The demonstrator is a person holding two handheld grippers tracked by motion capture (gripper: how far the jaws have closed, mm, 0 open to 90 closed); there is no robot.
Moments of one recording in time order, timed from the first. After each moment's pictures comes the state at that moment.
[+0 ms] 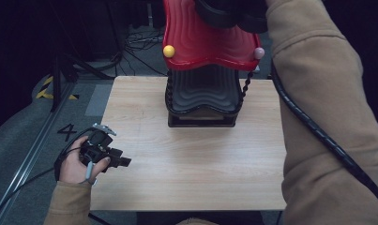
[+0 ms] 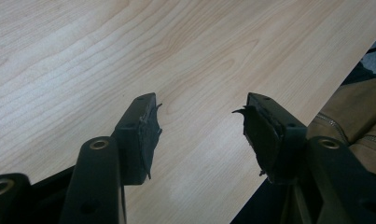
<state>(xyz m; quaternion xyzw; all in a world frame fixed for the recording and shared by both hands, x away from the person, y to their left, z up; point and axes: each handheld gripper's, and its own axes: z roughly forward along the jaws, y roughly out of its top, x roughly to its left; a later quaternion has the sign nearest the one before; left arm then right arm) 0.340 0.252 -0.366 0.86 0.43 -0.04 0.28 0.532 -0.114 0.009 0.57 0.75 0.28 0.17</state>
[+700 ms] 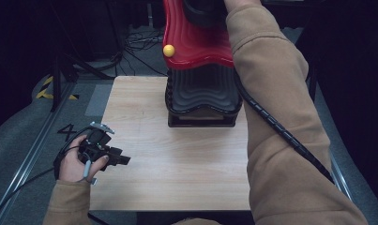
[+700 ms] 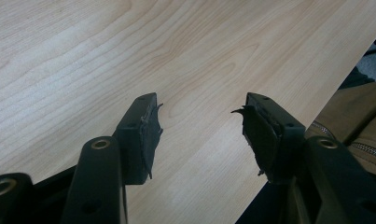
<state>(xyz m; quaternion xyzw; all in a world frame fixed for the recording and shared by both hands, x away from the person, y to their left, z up) 0.345 0.255 -0.370 0.86 0.43 -0.04 0.28 0.572 -0.078 -0.026 0.60 0.71 0.30 0.23</state>
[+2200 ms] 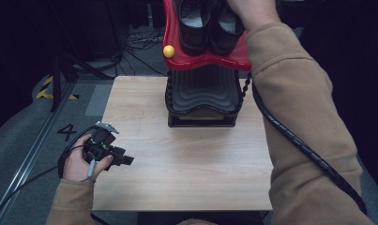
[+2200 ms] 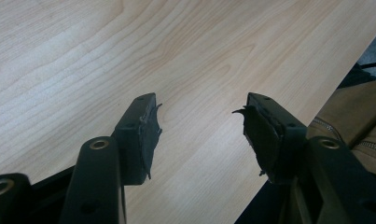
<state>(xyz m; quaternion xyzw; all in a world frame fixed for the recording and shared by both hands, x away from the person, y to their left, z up) 0.345 0.247 -0.367 0.86 0.43 -0.05 0.28 0.541 -0.100 -0.043 0.58 0.75 0.31 0.14</state>
